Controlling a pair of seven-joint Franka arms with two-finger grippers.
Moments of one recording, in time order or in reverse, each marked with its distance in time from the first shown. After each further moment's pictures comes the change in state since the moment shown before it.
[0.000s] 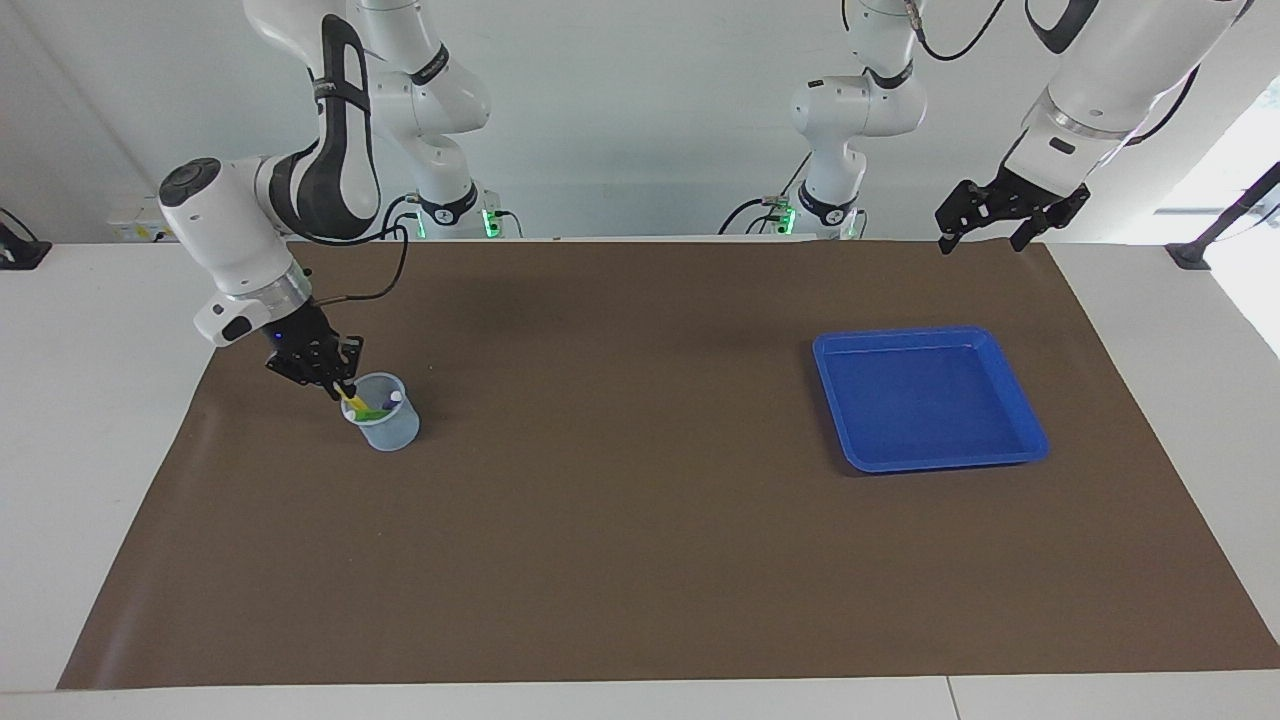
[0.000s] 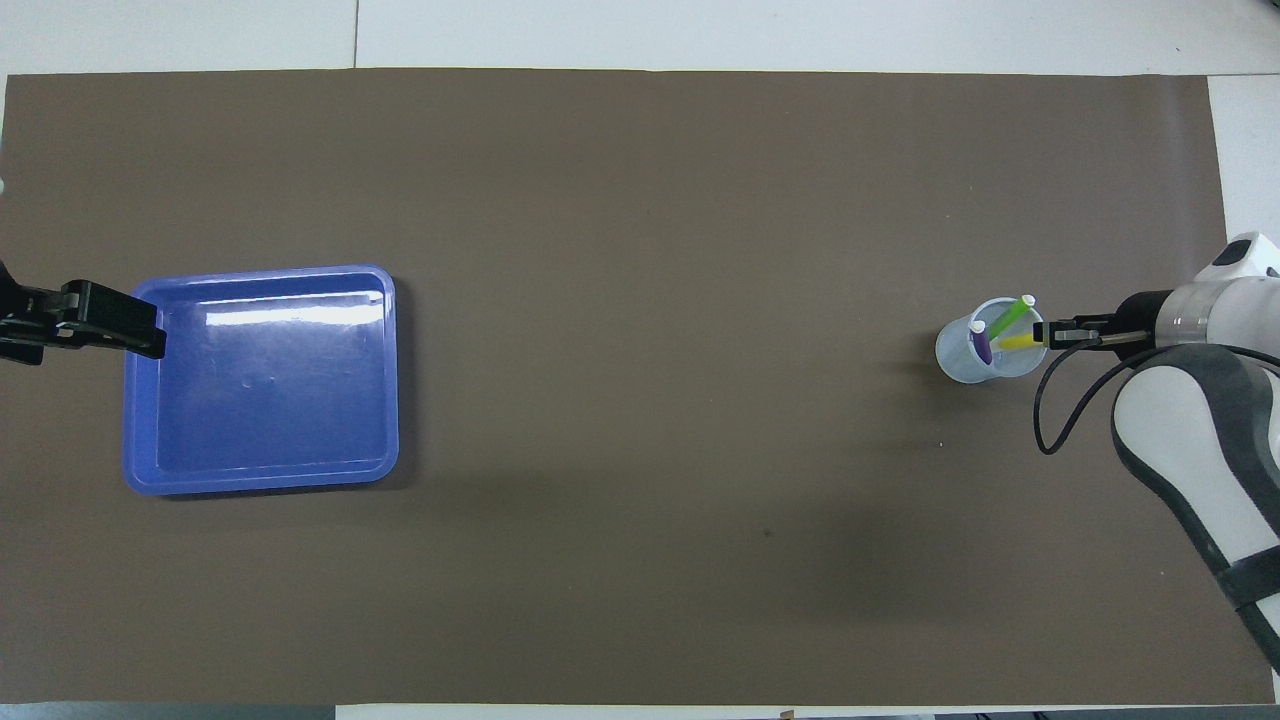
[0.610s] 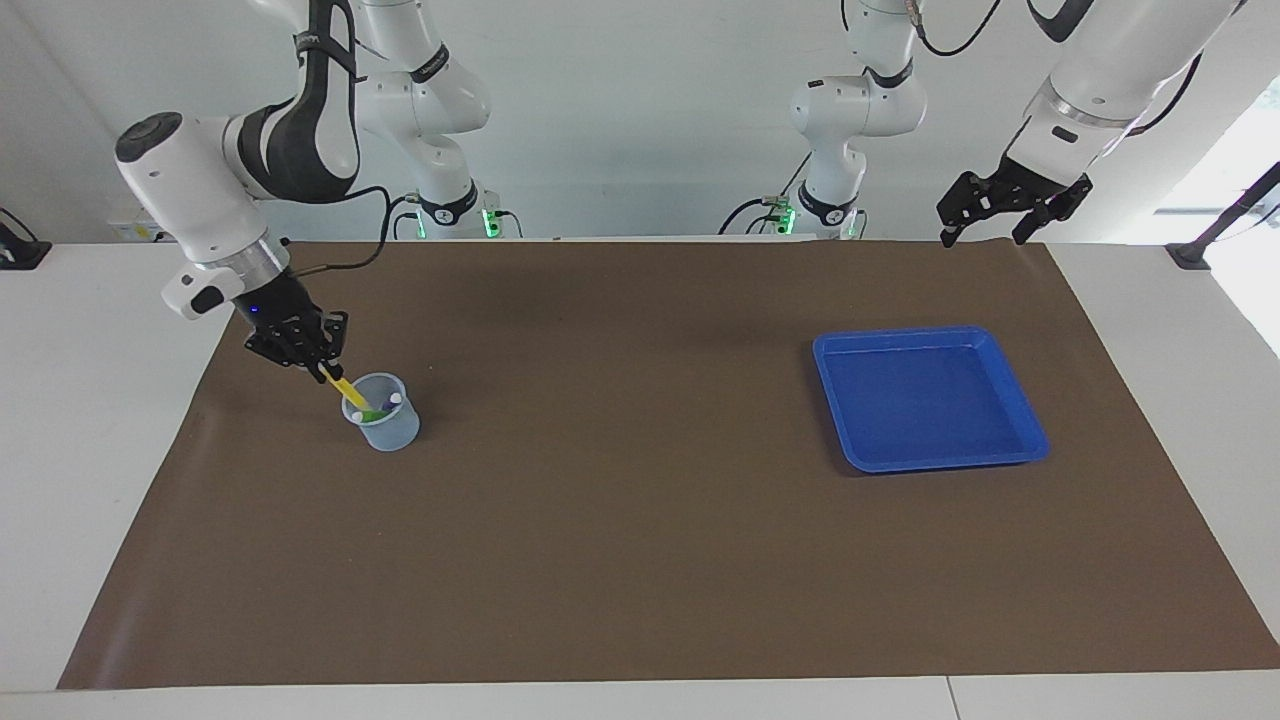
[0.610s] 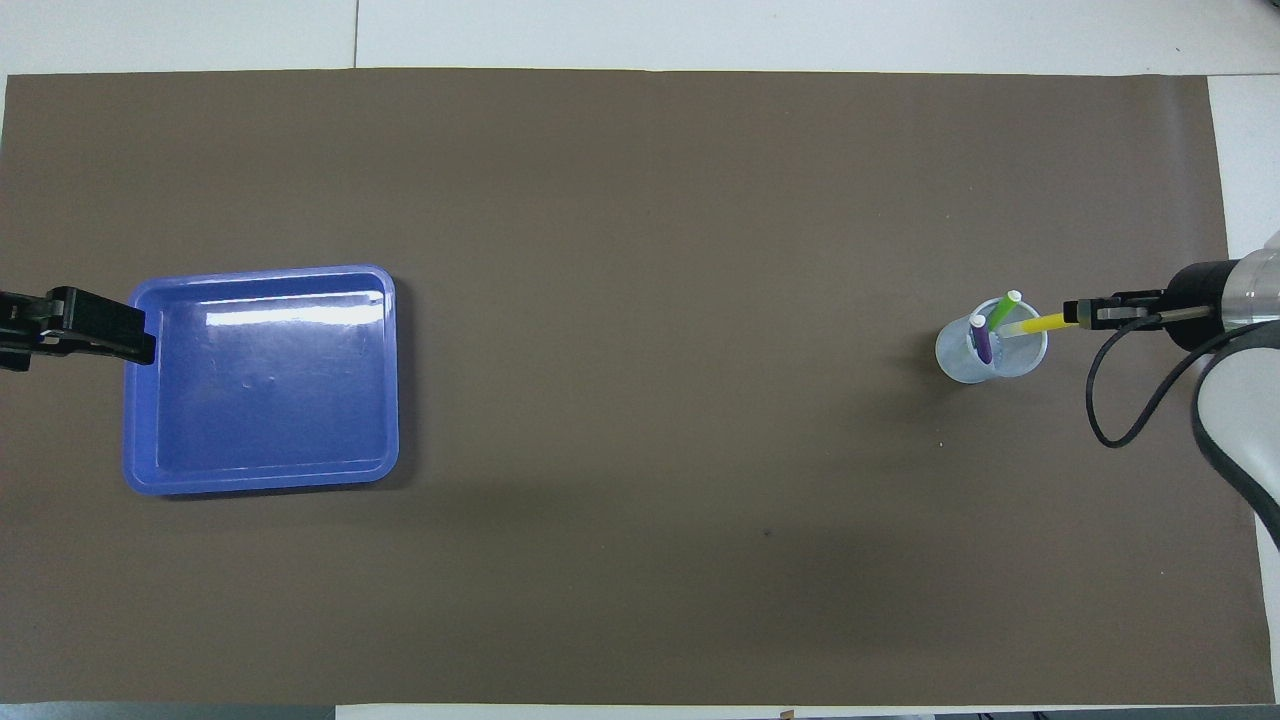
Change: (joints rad) left arm 0.005 -0.027 0.002 -0.008 0.000 -0.006 -0.002; right arm 0.001 -0.062 0.004 0.158 0.000 -0.226 0.045
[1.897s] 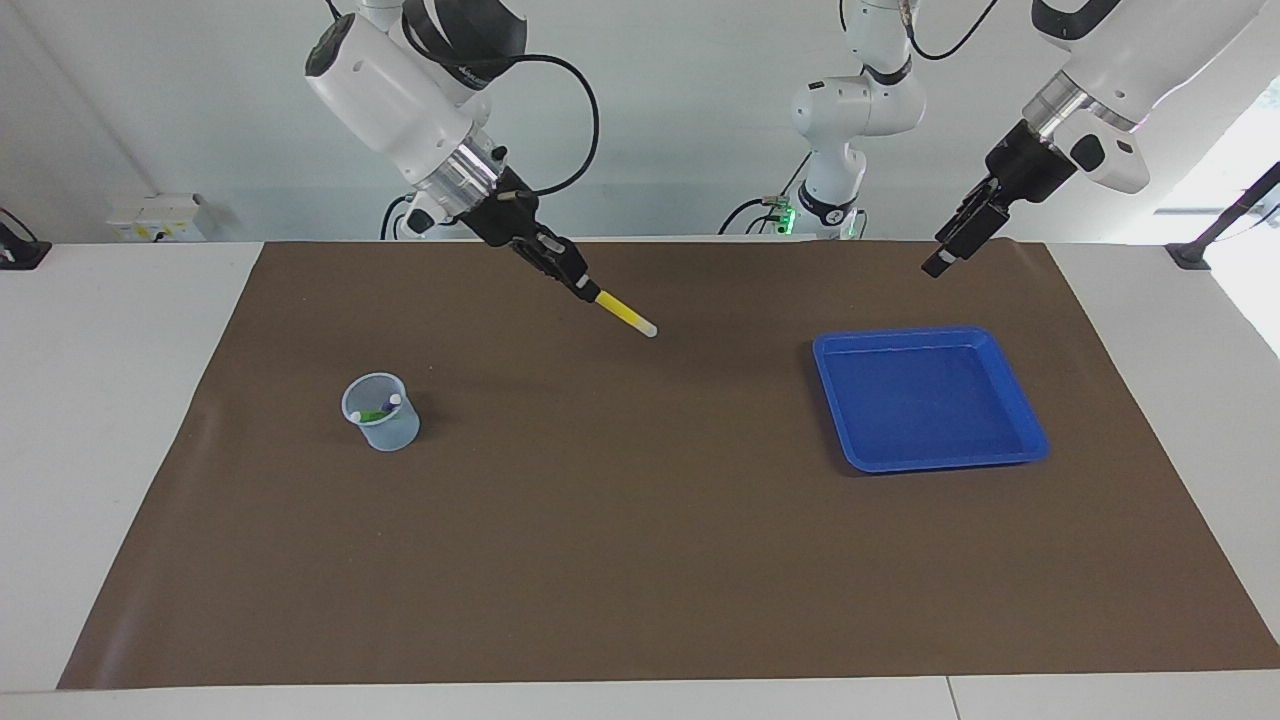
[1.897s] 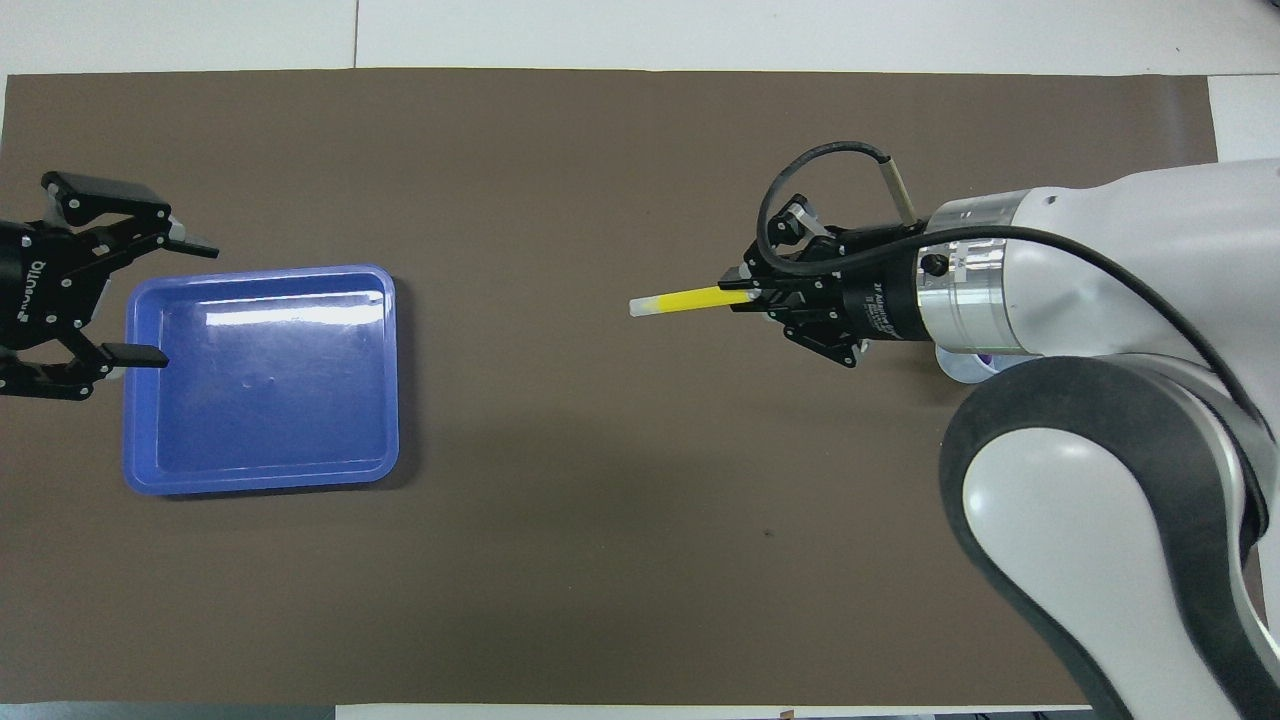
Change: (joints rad) left arm 0.048 -0.045 -0.020 -0.129 -0.406 0.282 -0.969; right arm 0.009 0.054 0.486 0.241 0.478 0.018 1.275
